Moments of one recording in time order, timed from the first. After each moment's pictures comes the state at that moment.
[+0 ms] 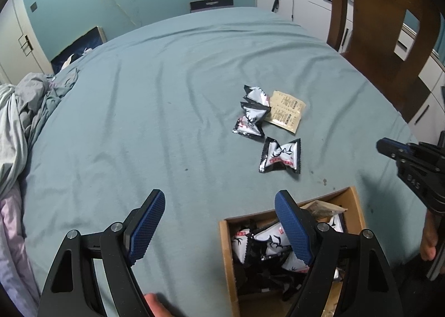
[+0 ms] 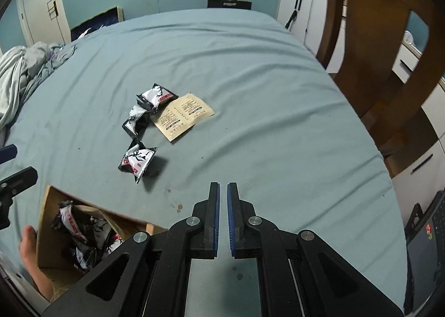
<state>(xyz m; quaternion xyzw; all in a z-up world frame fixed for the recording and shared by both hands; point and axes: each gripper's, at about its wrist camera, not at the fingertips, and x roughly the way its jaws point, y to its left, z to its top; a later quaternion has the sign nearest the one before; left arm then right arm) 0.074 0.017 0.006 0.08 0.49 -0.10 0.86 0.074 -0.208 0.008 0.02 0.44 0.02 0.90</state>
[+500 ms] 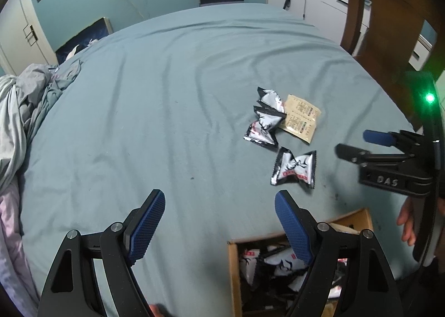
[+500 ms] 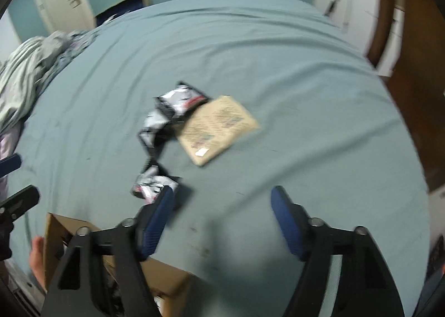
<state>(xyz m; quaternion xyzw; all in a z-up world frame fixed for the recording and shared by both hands) 0.103 0.023 -0.005 0.07 0.50 -0.08 0.86 0.158 -0.187 -0.023 0.03 0.47 0.12 0.87</state>
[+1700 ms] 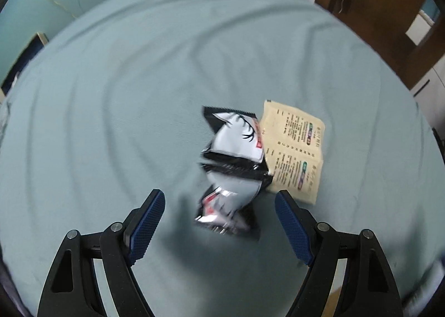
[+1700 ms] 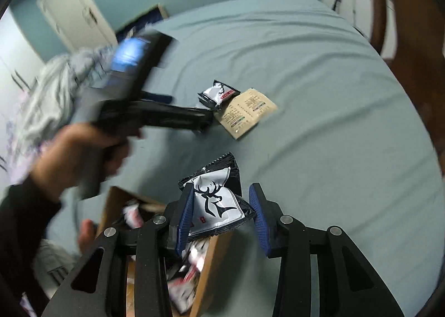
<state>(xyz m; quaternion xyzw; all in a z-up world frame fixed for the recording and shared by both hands) 0.247 -0.070 -0.093 0.14 0.56 -0.19 0.79 0.067 -0.222 0.008 0.13 0.45 0.17 0.87</state>
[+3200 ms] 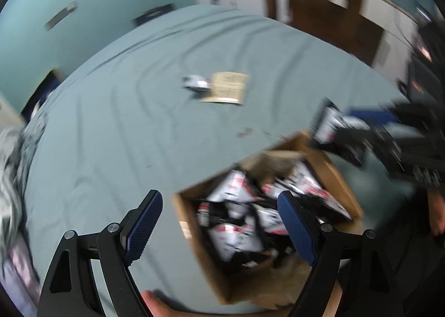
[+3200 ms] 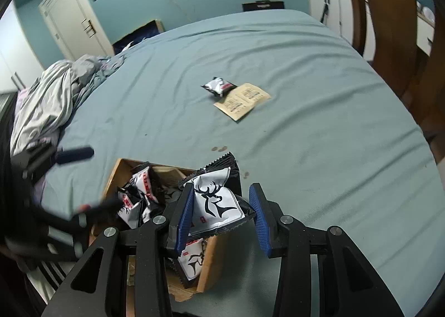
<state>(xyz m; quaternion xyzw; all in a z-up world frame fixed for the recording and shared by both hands) 0.026 -0.013 0.007 0.18 0.47 -0.19 0.84 0.002 -0.205 0.007 0.10 0.42 0.15 0.89</state>
